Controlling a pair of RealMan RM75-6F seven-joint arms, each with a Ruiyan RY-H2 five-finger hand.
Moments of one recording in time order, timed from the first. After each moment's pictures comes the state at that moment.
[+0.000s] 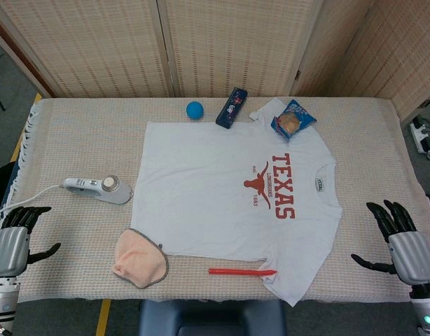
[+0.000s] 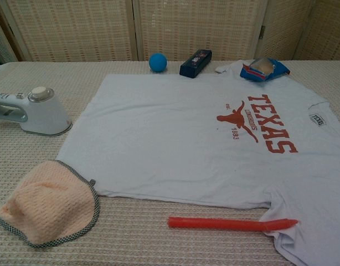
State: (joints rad) left arm -0.14 -1.23 -0.10 -1.56 1.45 1.51 0.01; right arm 0.09 -1.12 -0.02 -1.51 -1.62 1.56 0.12
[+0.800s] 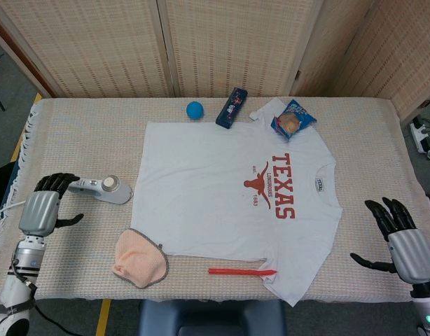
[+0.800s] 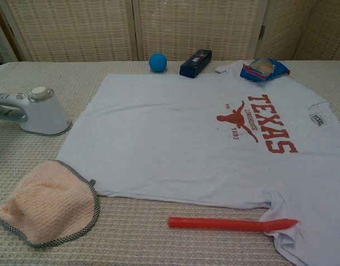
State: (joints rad) left arm -0.37 -1.28 -0.23 -1.49 1.33 1.23 0.10; right arm 0.09 -1.08 -0.01 -1.54 -1.65 1.57 0.13
